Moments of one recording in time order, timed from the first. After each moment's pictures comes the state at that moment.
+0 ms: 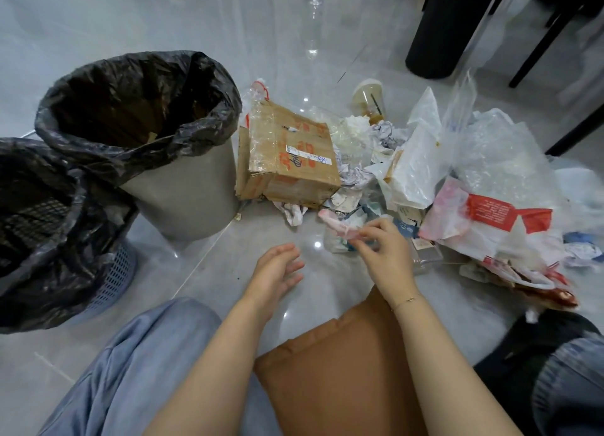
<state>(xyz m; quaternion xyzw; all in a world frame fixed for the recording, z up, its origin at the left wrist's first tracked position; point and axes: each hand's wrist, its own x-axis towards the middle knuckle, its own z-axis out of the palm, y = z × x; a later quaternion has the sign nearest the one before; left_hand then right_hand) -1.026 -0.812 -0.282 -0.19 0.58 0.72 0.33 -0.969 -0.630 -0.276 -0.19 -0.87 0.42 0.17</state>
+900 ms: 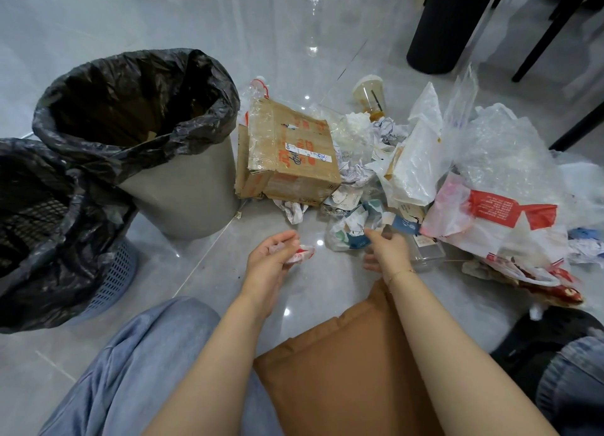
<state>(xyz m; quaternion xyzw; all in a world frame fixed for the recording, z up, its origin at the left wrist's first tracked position) -1.030 -0.815 -0.283 -0.12 0.56 0.78 0.26 -0.993 -0.611 -0.303 -0.49 -0.63 0.60 0.04</state>
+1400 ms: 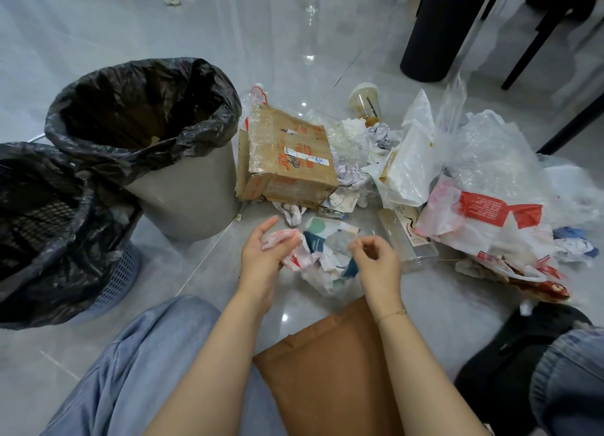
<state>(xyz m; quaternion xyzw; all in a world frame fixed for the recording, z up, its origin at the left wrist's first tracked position) -1.026 -0.820 -0.260 -0.10 0.59 0.77 0.21 -0.953 -0.658 -0.292 -0.32 -0.74 0.55 0.20</state>
